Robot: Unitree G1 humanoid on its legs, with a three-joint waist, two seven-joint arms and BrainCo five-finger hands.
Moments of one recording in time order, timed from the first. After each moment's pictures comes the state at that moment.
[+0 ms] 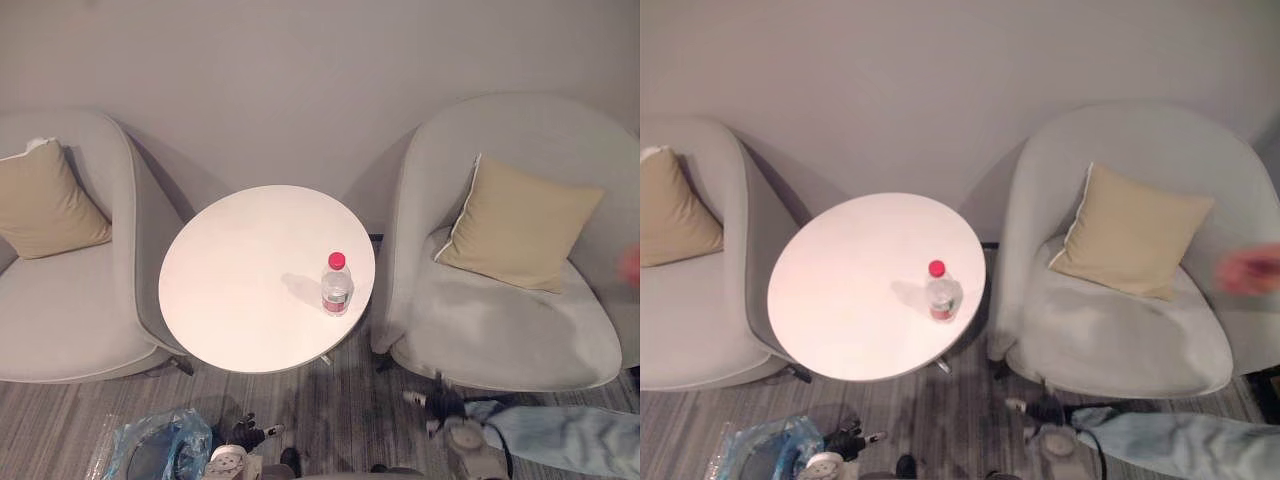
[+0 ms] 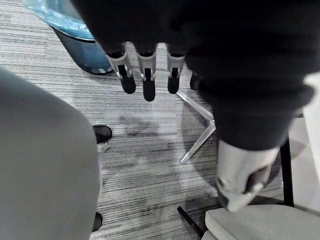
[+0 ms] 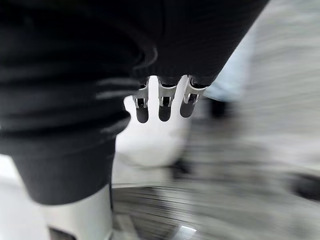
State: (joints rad) left arm 0.02 0.10 -0.06 1.12 -0.04 -0.10 0.06; right arm 0.01 -0.16 -0.02 0.64 -0.08 -0.12 -0.17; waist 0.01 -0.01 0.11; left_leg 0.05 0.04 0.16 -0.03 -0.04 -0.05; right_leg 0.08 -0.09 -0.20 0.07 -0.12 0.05
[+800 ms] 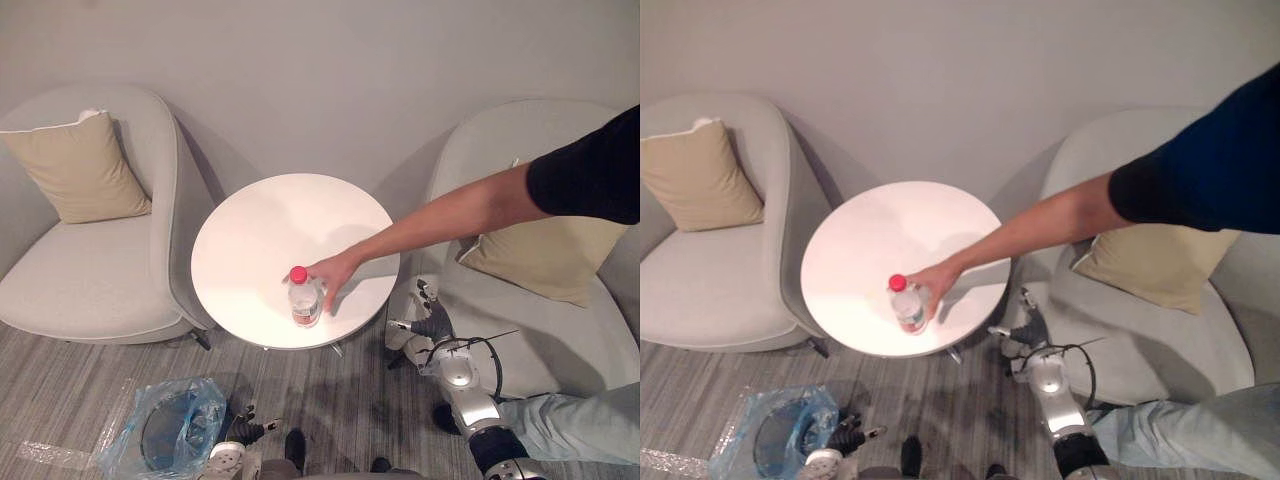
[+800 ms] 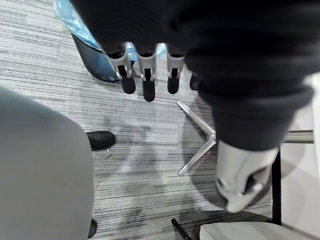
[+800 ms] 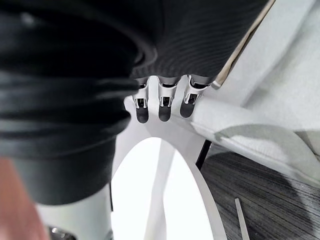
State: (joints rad) left arm 0.03 0.10 -0.06 1.07 -0.02 -0.12 0.06; right arm -0.12 -0.21 0.09 0.49 -0.14 -0.16 -0.18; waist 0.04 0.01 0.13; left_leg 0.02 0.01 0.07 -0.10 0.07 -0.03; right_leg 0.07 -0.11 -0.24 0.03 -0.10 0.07
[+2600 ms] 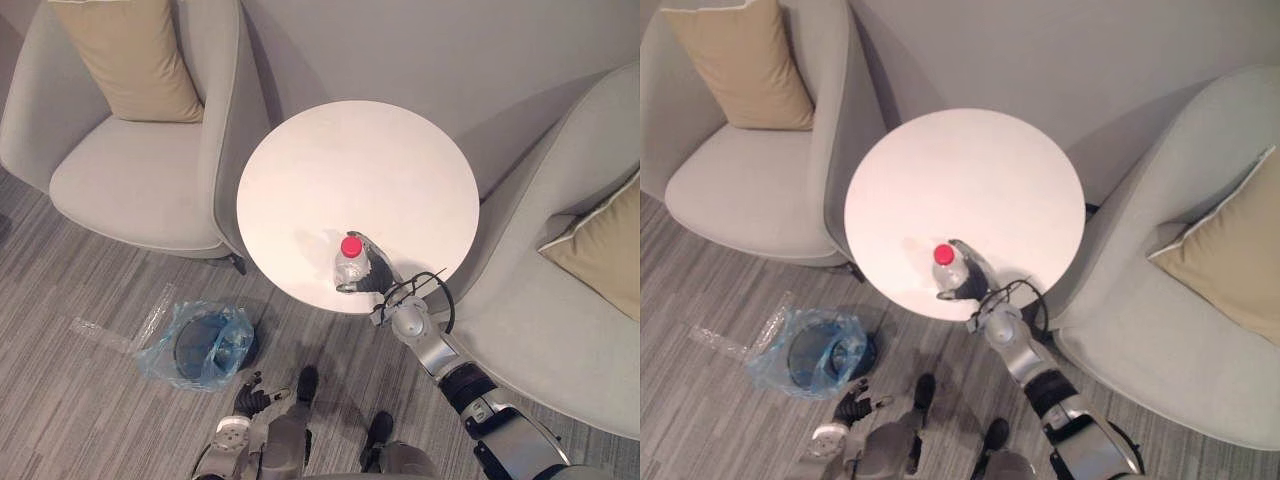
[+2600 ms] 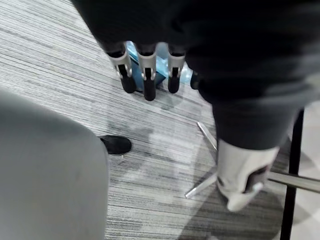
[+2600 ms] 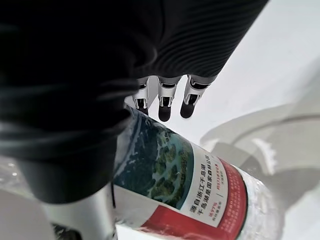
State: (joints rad) left arm -0.02 0.10 -0.10 0.97 -0.05 -0.17 0.08; right arm -0.47 -0.23 0.41 0.53 -0.30 -0.18 -0.24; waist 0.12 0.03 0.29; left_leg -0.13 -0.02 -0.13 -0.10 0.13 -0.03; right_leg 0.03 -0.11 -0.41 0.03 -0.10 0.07
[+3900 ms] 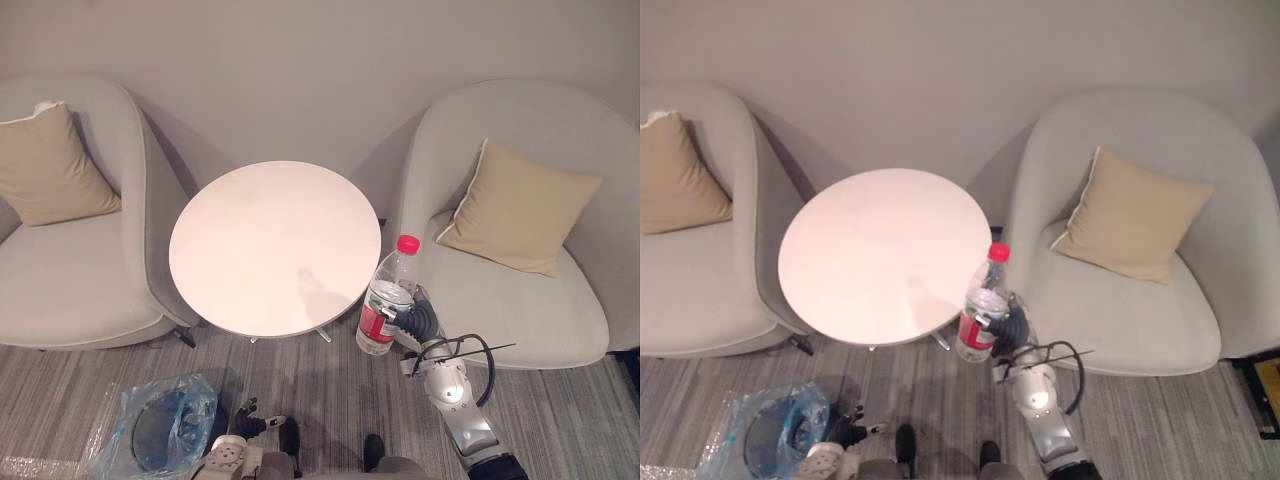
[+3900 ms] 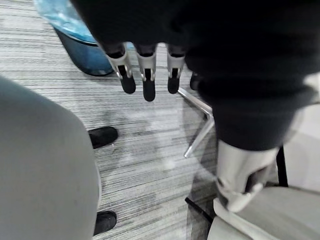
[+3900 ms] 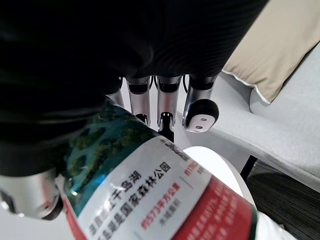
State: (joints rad) left arm 0.01 0.12 -0.16 1.05 0.00 -0.12 0.06; right arm 0.05 -0.17 0.19 0.09 -0.34 -0.17 -0.24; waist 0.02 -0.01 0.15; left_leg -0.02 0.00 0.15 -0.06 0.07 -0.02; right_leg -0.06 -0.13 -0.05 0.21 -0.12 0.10
